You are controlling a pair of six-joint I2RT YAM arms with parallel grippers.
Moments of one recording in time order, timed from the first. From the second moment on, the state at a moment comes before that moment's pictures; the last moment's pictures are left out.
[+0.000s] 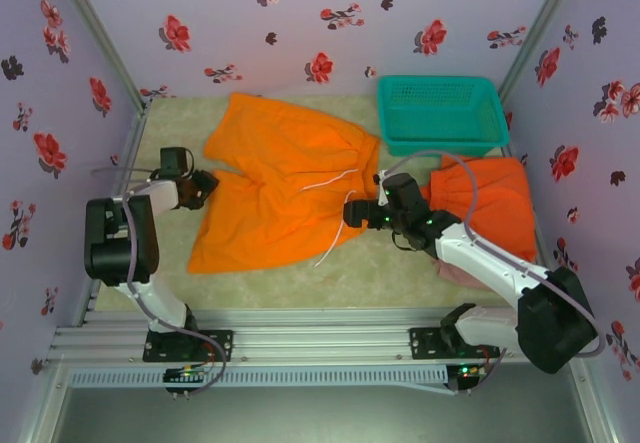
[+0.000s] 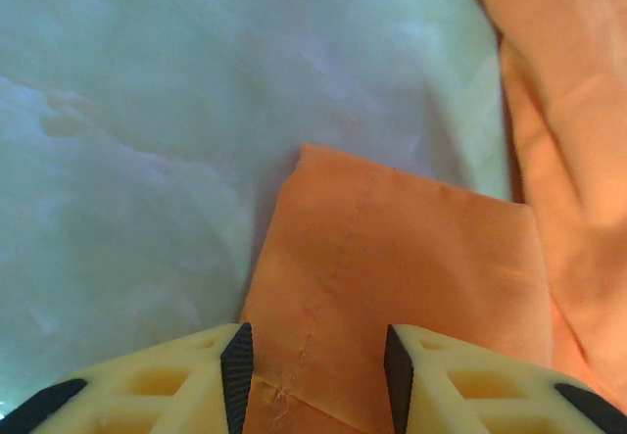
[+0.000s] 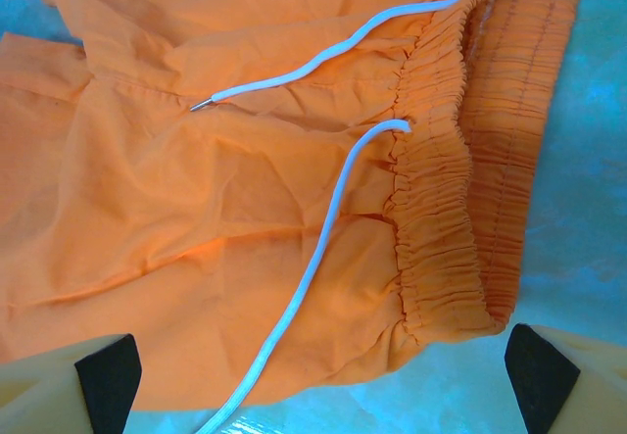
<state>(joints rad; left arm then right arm) 0.04 1.75 0.94 -0.18 0.19 -0.81 0.60 1.21 0.72 -0.24 -0.07 0.48</state>
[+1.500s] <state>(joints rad) 0.08 1.45 0.84 -0.27 0.19 -0.69 0.61 1.53 0.95 -0.40 -0.02 0.40</state>
